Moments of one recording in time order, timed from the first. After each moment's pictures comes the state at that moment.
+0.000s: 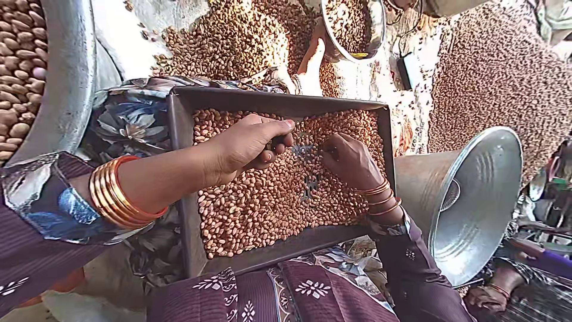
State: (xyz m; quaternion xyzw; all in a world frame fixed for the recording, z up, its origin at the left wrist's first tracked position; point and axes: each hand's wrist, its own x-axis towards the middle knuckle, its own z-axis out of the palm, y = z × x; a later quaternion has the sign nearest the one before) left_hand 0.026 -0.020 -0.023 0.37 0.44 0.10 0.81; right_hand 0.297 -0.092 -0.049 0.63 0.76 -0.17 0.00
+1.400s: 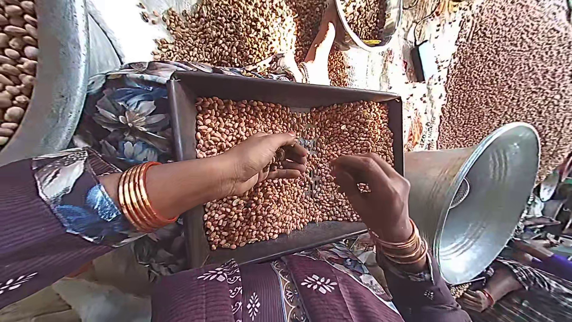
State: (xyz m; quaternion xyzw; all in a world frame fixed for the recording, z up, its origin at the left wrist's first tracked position) left_hand 0.032 -0.050 -0.048 0.24 0.43 0.09 0.87; right_hand 0.257 -0.144 0.000 0.57 0.79 -0.13 -0.20
